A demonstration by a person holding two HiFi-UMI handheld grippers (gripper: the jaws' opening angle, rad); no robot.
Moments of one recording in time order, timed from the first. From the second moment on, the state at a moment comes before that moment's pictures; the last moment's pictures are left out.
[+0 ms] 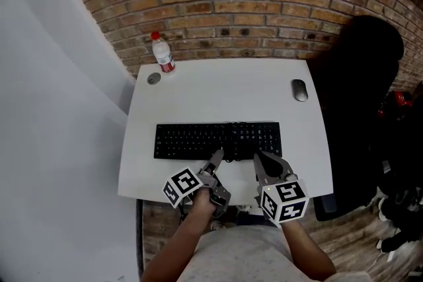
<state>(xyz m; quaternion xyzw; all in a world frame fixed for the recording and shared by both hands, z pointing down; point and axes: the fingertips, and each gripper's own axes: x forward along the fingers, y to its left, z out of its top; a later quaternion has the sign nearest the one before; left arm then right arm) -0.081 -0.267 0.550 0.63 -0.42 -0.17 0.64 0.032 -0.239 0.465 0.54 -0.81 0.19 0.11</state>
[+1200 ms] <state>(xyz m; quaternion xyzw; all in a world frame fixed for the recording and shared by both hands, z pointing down) -0.092 -0.198 0.432 0.88 -0.41 0.02 0.24 -0.002 -0.174 0.417 0.57 -0.81 0.15 0.07</state>
